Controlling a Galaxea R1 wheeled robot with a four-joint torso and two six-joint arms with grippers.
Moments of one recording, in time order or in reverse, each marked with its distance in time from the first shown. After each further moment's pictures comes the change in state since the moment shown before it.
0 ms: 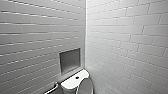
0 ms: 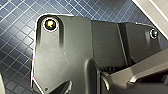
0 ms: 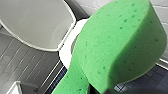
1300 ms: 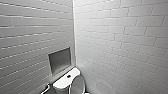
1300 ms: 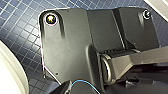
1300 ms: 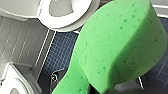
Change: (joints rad) left arm -0.024 -0.020 0.000 0.003 0.000 0.000; right arm -0.215 0.008 -0.011 -0.009 0.017 -0.014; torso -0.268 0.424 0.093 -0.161
